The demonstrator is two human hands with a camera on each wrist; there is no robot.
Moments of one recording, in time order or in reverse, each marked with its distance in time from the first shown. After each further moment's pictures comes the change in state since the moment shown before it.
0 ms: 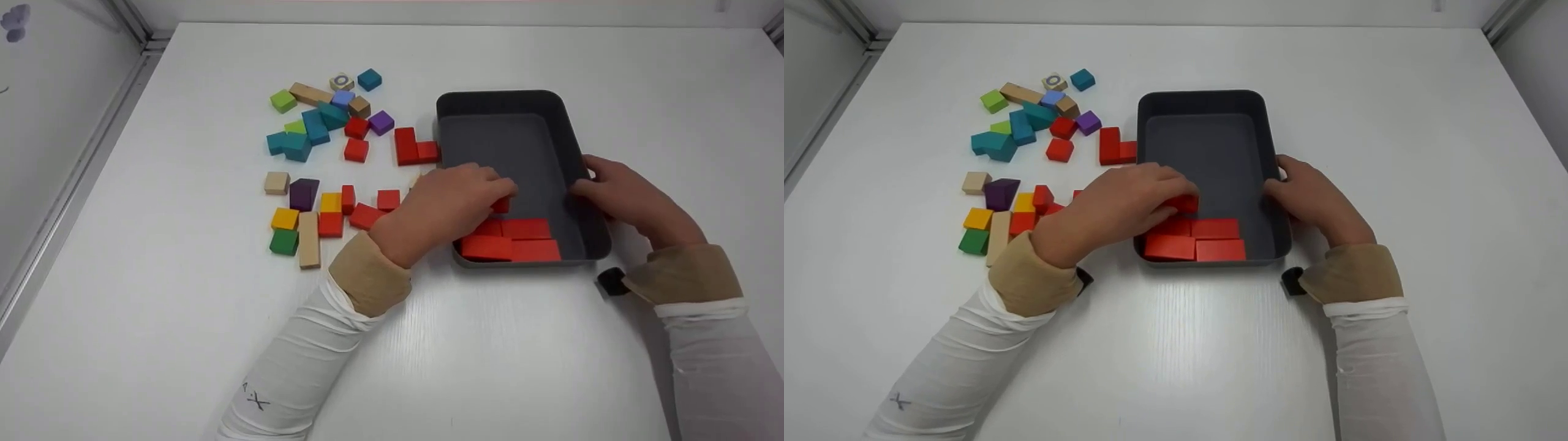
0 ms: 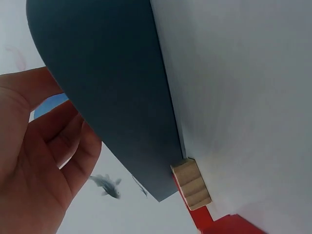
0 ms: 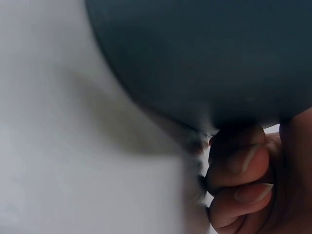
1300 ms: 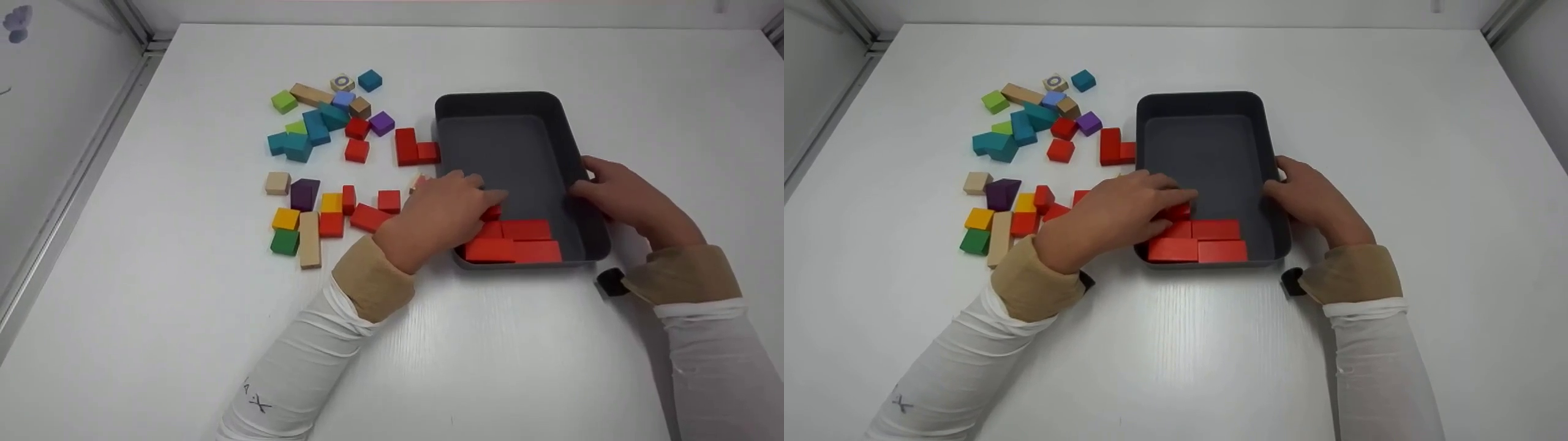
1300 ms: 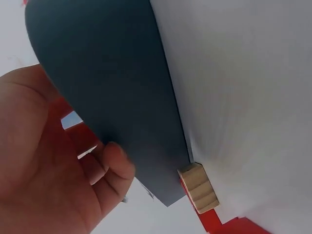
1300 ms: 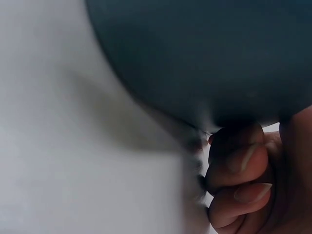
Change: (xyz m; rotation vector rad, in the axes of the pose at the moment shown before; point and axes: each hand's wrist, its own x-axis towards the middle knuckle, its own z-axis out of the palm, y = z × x) left_hand -0.002 0.003 0.001 0.015 -0.155 -0.148; right_hand -0.002 -0.002 0.000 -0.001 -0.012 0.000
